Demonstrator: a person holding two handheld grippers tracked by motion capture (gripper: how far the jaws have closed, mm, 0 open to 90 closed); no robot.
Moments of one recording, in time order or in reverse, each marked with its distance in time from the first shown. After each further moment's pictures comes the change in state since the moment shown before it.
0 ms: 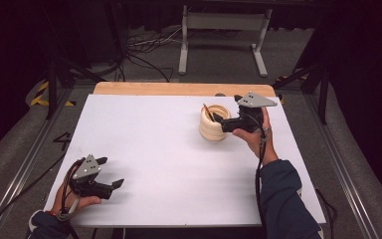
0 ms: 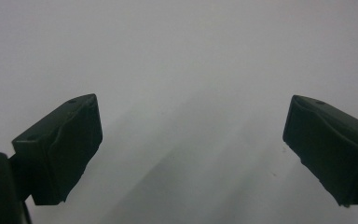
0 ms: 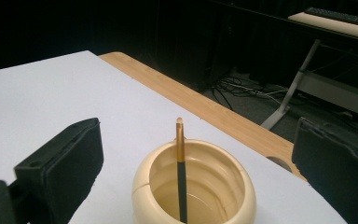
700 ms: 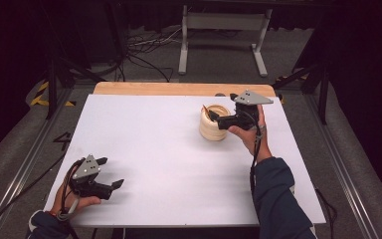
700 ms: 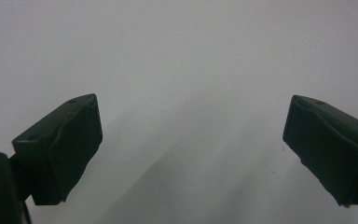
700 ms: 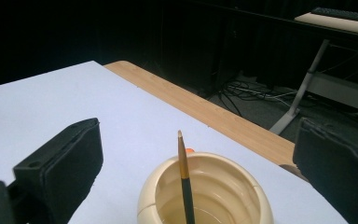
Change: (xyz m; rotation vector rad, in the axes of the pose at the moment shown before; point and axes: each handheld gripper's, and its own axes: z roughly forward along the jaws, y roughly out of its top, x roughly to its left) left arm 0.001 -0.001 0.000 0.002 -0.005 0.001; right arm 0.000 0.001 0.015 -0.024 0.027 0.040
